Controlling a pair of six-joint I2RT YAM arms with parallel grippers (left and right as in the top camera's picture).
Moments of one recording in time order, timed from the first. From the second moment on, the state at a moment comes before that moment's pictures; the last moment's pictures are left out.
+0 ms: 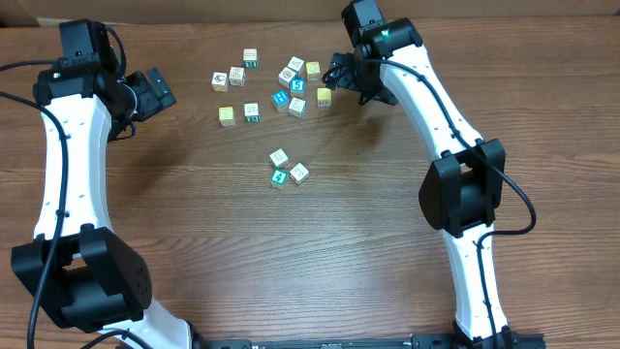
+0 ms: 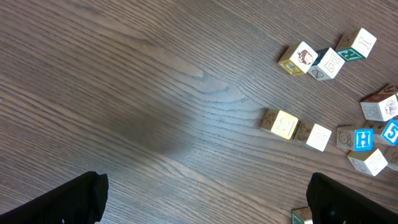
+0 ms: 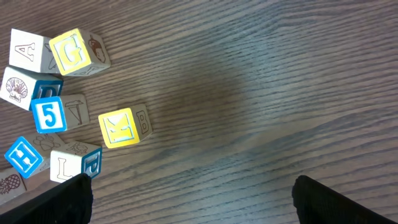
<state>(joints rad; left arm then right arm) 0.20 1.82 1.70 -1.02 0.05 -0.36 0.36 2.44 2.37 -1.20 0.05 0.59</state>
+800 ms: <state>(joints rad) 0.20 1.82 1.70 -1.02 0.05 -0.36 0.36 2.44 2.37 -1.20 0.06 0.59</state>
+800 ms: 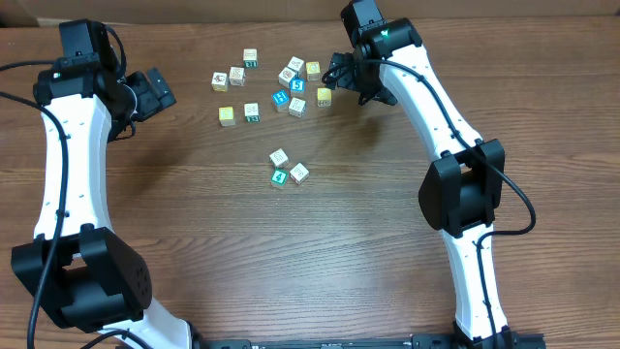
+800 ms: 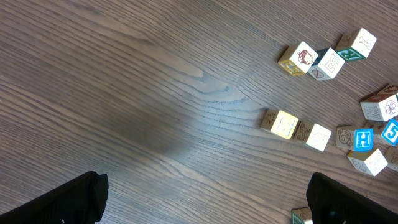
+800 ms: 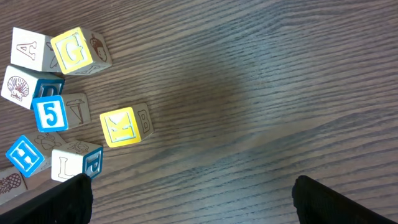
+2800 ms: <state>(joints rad) 0.20 1.82 1.70 -1.02 0.05 -0.36 0.58 2.44 2.40 -1.36 -0.04 0.64</state>
